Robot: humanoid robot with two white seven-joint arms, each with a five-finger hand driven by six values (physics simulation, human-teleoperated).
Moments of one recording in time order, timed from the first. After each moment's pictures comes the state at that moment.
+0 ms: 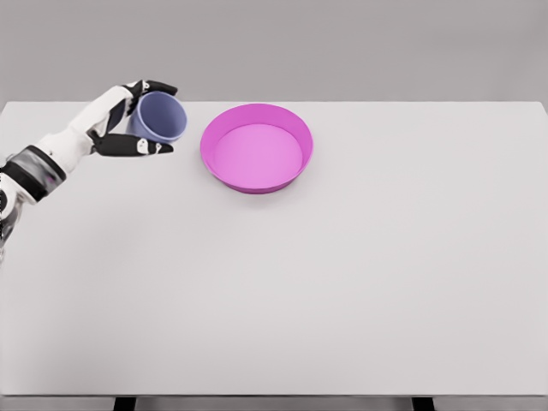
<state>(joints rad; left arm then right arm) -0.45 0.65 -0.41 -1.55 0.31 -0.01 -0.27 0.03 0.00 -0.09 0.02 -0.12 -0.06 0.09</state>
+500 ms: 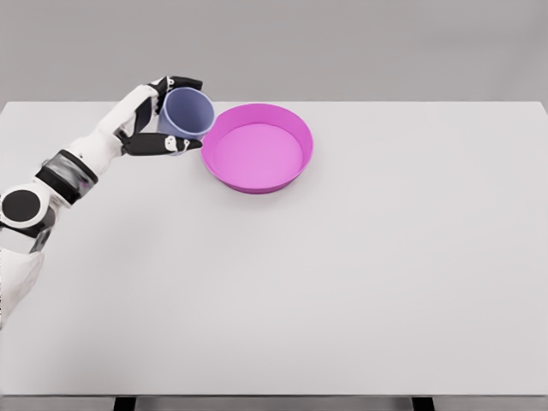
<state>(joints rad) -0.42 0.51 -0.36 -1.55 0.31 -0.01 -0.27 0.03 0.00 -0.09 0.02 -0.12 -0.06 0.09</state>
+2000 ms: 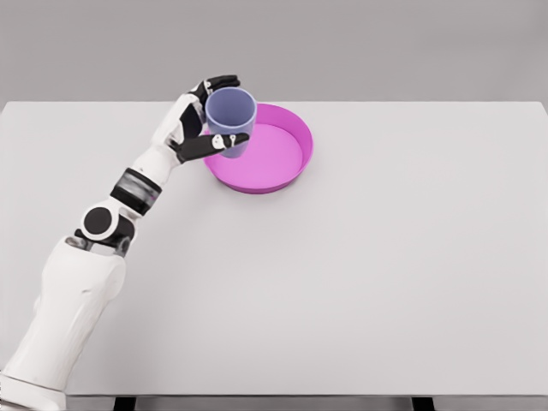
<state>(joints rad) -0.44 0.20 -0.33 -1.25 0.39 -0.25 -0.28 0.03 0.00 -0.09 0.02 -0.12 -0.06 0.09</state>
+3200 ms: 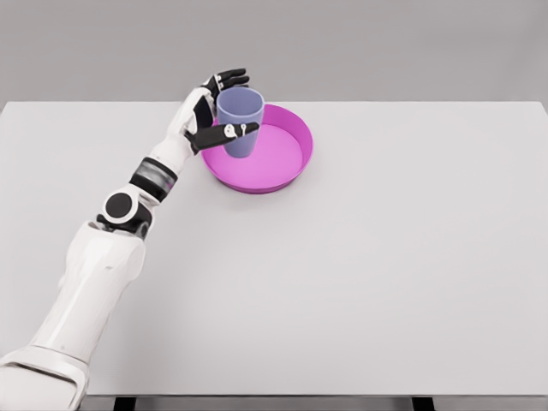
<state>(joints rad) -0.55 0.11 -0.34 -1.03 0.38 -0.29 -0.29 0.03 0.00 -0.09 0.02 -0.12 -0.06 0.09</state>
